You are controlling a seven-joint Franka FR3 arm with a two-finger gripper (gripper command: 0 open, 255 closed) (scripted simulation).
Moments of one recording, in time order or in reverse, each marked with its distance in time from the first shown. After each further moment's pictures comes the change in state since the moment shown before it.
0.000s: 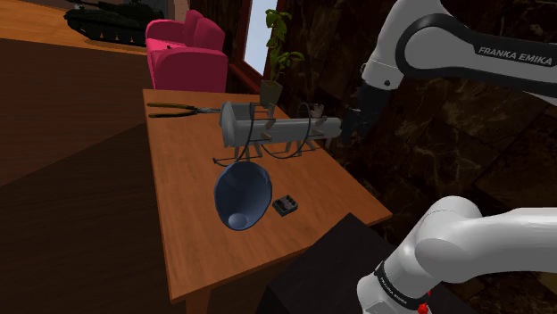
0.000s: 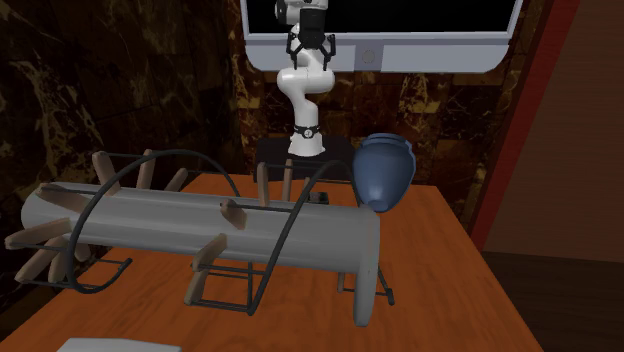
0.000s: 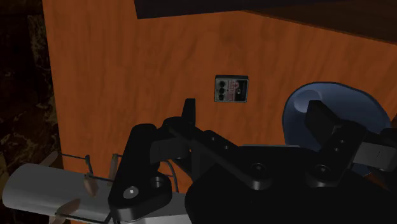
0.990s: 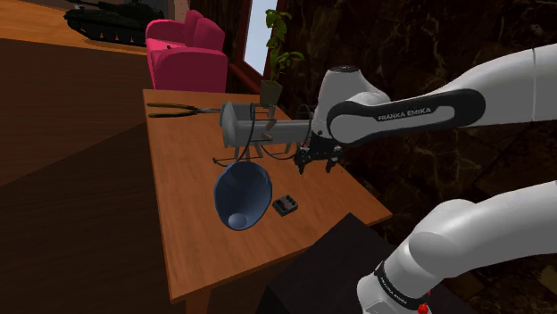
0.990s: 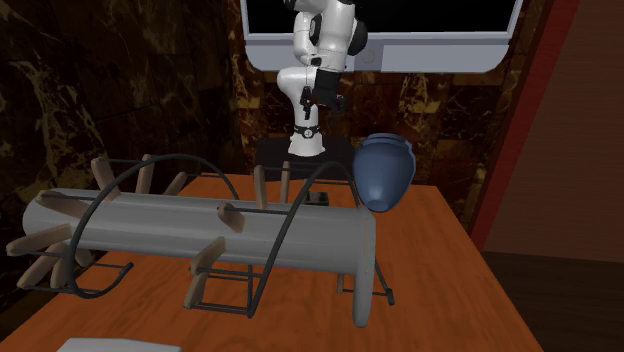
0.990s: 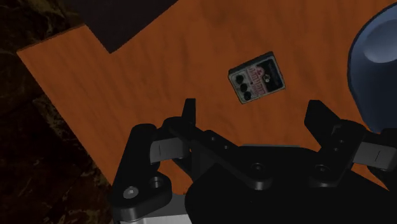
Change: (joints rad) arm -0.139 0.298 0.242 -0.204 -0.004 0.488 0.614
